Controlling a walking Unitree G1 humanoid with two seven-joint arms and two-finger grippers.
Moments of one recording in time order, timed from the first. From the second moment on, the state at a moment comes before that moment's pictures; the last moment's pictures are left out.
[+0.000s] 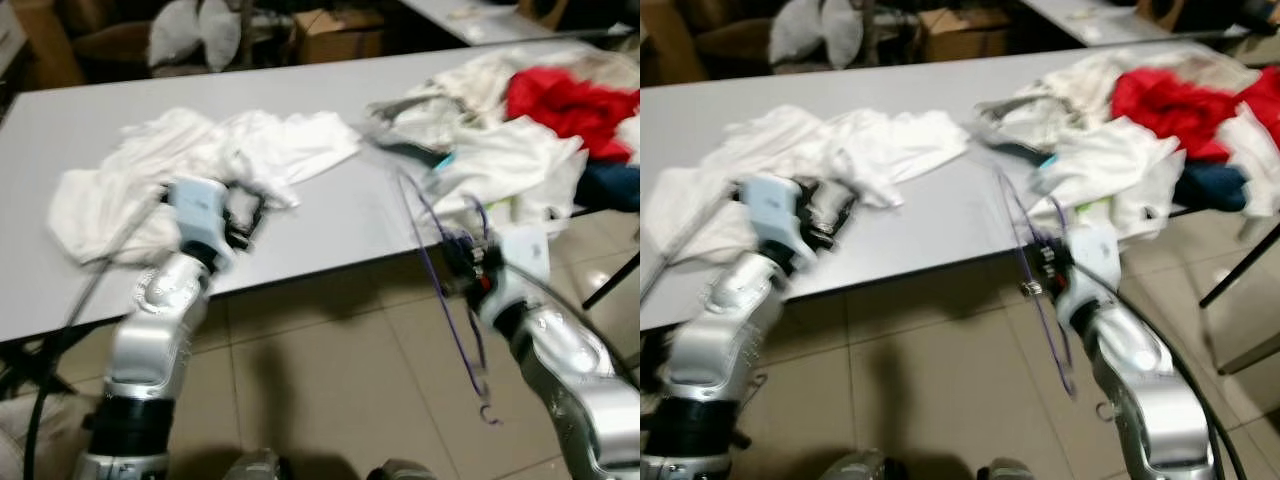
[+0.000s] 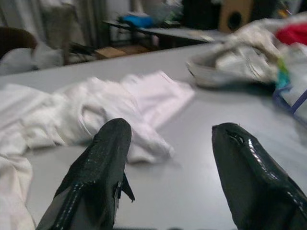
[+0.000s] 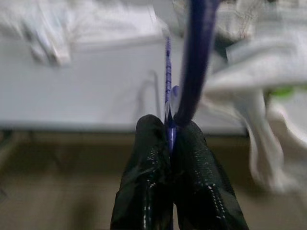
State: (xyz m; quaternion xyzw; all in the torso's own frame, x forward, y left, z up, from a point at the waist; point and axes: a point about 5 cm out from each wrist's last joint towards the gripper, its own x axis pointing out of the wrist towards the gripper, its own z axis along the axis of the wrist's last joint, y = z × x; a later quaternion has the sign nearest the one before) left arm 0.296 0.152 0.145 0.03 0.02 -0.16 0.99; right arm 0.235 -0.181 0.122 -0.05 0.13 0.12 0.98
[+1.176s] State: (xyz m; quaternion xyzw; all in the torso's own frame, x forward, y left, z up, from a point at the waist) left arm 0.308 0.152 0.136 0.02 0.02 -0.13 0.99; right arm 0.241 -0.208 0.138 -0.08 0.05 0.12 0.99
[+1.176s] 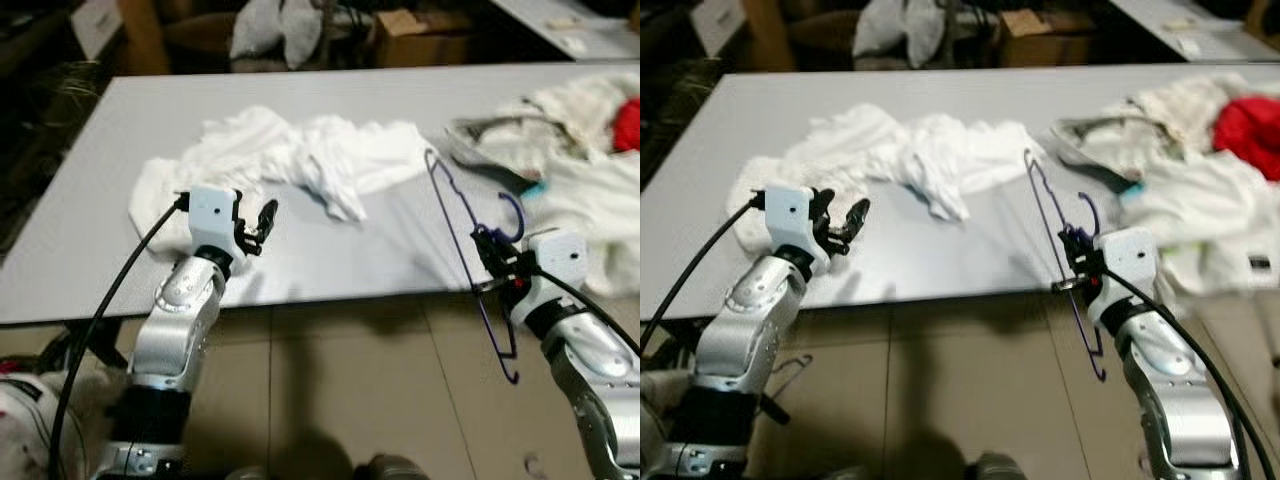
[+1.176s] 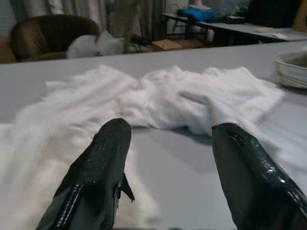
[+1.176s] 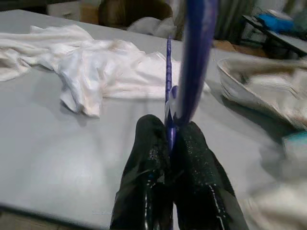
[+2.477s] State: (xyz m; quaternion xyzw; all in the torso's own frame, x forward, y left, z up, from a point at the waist) left arm 0.306 0.176 0.073 0.12 0.18 -0.21 0.95; right arm 0.218 -0.200 0.132 -0.12 0.10 0.22 0.96
